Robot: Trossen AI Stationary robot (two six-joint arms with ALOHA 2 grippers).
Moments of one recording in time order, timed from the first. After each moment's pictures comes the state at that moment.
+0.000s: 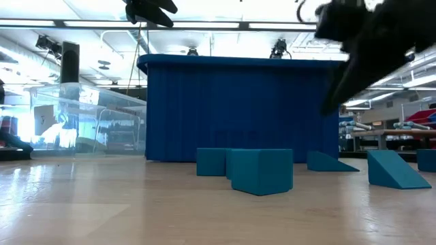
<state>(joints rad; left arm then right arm) -0.03 1.10 1.12 -0.57 -0.35 -0.16 0.39 1.34 0.72 -0.31 0.31 0.45</state>
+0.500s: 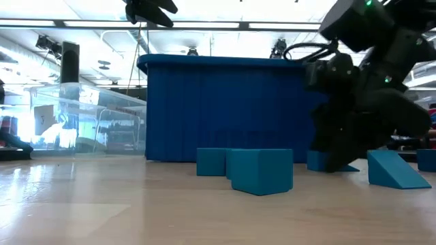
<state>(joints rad) -0.03 1.10 1.12 -0.57 -0.35 -0.17 0.30 1.57 0.61 -0.03 0.27 0.20</state>
